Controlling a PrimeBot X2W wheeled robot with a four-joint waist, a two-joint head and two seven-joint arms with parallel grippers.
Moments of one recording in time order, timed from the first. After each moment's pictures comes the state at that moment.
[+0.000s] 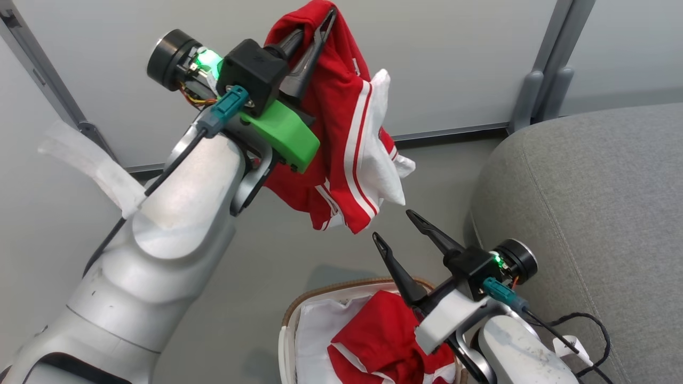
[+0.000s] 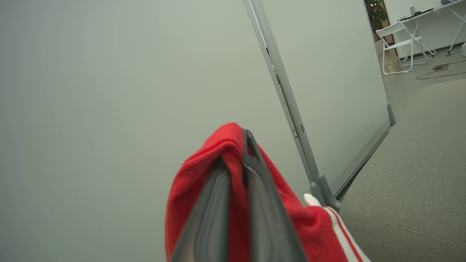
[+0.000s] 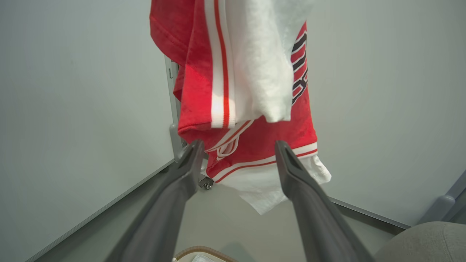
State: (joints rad) left arm -0.94 0.18 -0.69 0.44 -0.36 -0.12 -0.18; right arm -0.30 -0.05 0.44 0.29 0.11 0.13 -0.26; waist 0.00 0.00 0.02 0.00
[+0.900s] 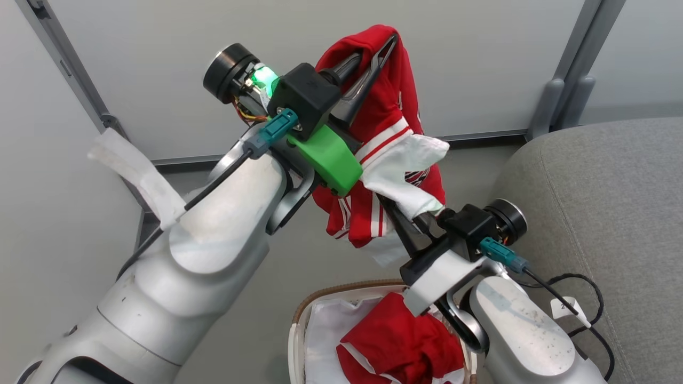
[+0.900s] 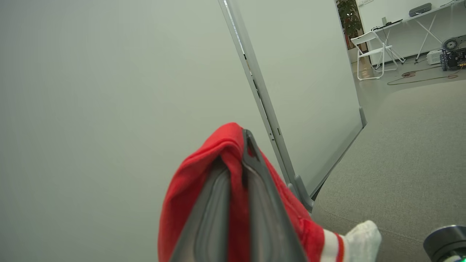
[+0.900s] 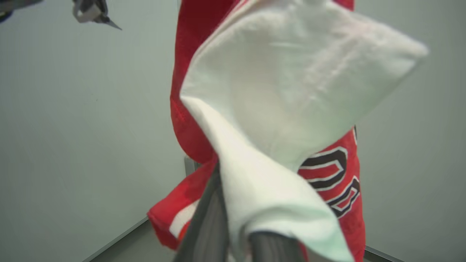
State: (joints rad) left arm -0.94 0.14 -0.79 0.39 -0.41 -0.13 -0.18; right arm -0.44 -0.05 0.49 0.32 0.22 0.13 -0.26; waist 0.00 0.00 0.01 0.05
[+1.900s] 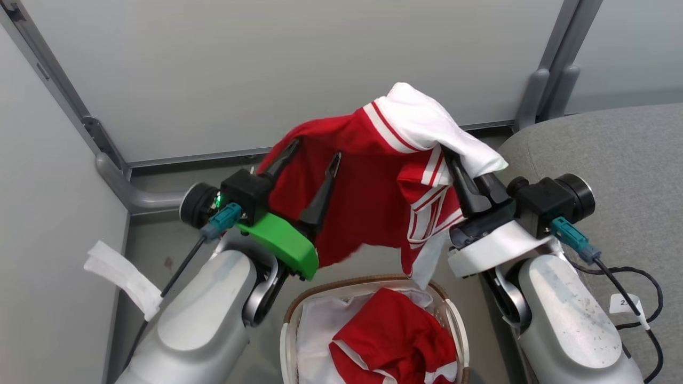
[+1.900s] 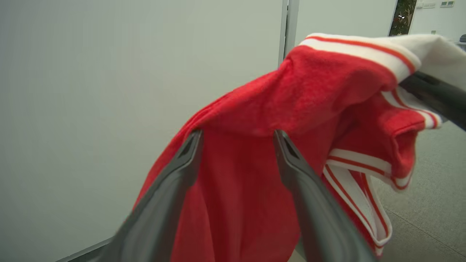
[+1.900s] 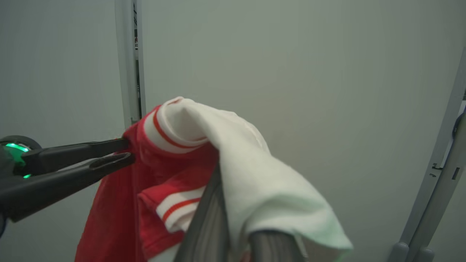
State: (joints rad) left arm -0.62 0.17 -0.72 0.46 -0.56 -0.08 -0.26; right arm -0.40 -0.05 0.26 0.17 0.14 0.13 -0.26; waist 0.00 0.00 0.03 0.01
